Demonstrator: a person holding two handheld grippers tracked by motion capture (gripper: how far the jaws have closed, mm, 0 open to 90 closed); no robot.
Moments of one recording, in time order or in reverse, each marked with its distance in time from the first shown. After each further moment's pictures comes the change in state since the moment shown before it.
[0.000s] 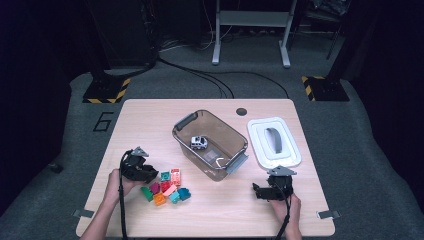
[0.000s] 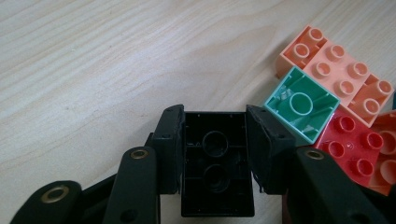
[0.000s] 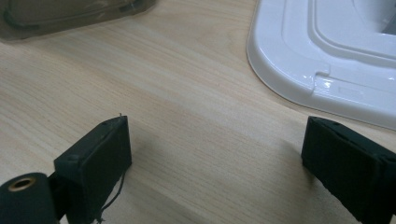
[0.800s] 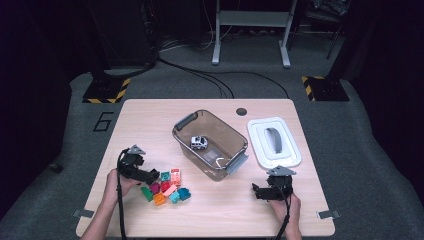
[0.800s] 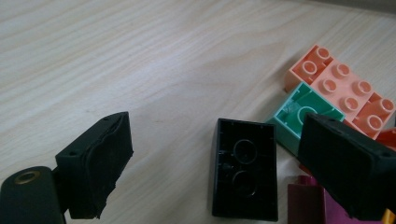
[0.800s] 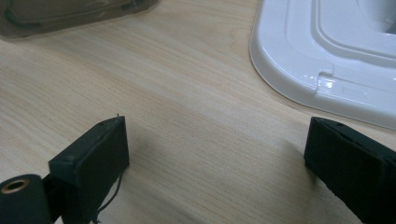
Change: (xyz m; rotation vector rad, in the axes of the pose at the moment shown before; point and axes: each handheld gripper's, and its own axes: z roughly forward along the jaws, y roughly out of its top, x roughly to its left) left arm 0.003 0.001 -0.004 -0.028 0.023 -0.033; right arm 0.001 0.000 0.001 0.003 0.005 0.005
